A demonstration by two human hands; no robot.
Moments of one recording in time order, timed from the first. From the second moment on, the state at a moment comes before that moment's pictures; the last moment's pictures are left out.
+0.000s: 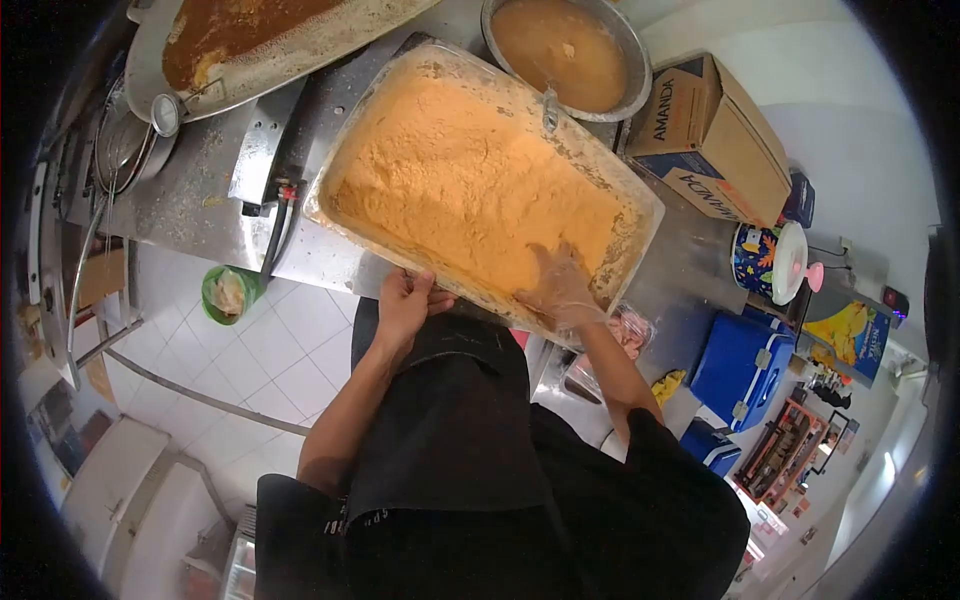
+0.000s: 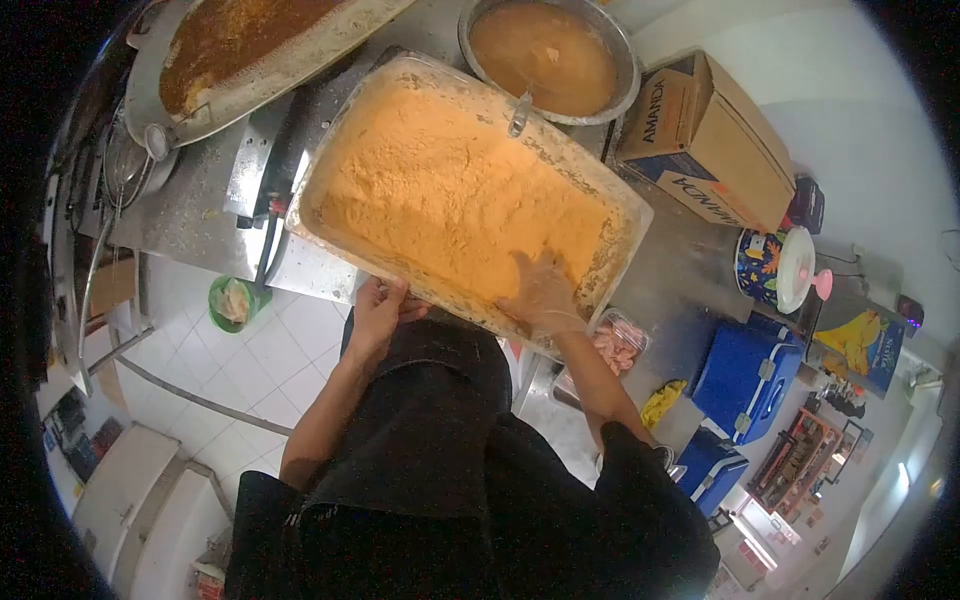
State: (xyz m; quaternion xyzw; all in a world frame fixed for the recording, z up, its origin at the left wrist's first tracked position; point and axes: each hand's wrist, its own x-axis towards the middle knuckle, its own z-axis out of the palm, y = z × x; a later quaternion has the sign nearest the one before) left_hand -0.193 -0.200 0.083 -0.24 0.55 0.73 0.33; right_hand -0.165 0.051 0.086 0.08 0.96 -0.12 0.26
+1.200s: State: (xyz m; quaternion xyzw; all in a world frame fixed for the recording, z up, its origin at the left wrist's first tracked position) left_hand -0.195 -0.206 0.073 -0.21 0.52 0.75 0.35; right_hand -0.182 0.096 0.031 0.38 0.78 -0.44 0.22
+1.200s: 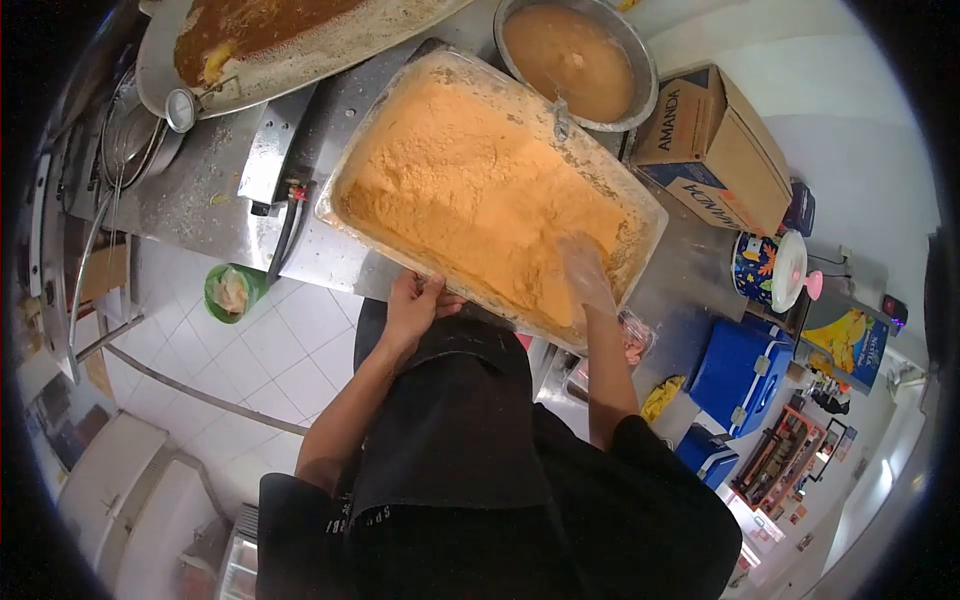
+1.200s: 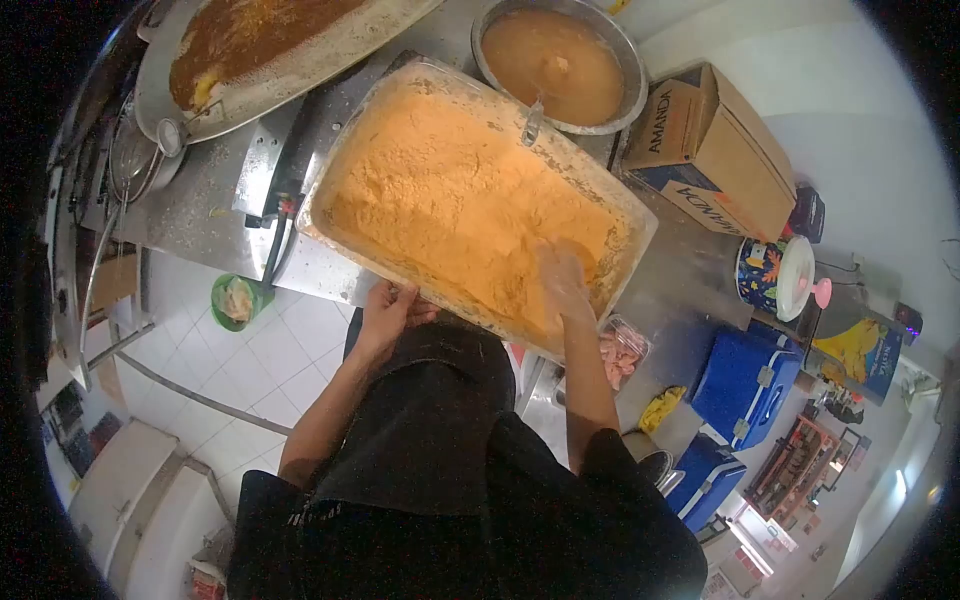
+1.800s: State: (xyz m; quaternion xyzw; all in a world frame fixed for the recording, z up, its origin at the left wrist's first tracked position) left_hand -0.195 -0.206 0.076 -0.21 0.53 0.75 0.35; right_hand -0.209 0.095 0.066 0.08 0.96 -0.26 0.12
